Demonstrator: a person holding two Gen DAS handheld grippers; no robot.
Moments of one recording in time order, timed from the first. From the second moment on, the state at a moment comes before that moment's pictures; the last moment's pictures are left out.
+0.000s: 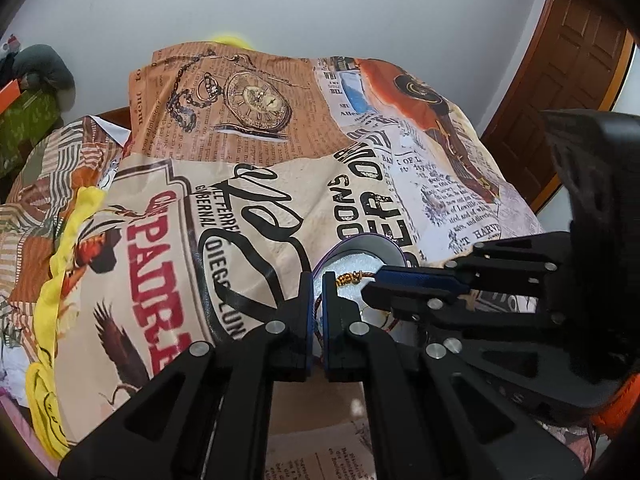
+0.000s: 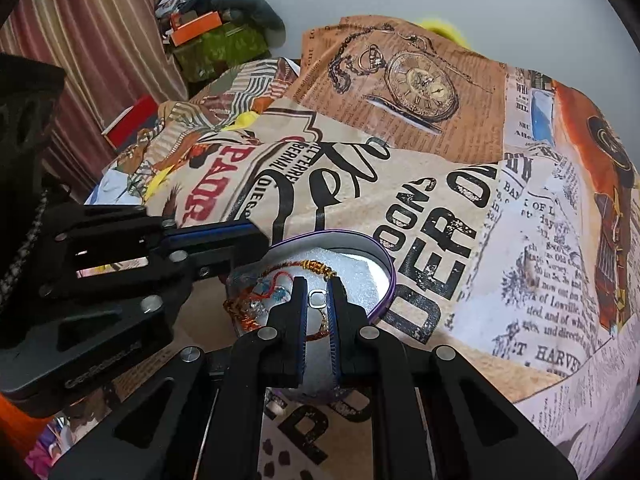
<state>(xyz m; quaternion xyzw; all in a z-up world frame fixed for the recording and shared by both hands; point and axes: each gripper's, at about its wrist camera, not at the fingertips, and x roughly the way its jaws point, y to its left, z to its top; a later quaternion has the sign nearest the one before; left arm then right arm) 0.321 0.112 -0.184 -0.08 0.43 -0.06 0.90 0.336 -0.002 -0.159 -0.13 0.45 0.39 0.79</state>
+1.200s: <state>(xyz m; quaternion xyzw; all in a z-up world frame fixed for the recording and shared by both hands) 0.114 0.071 0.010 -0.02 0.16 0.00 0.99 0.134 -0.116 0.058 -0.04 0.11 0.34 0.93</state>
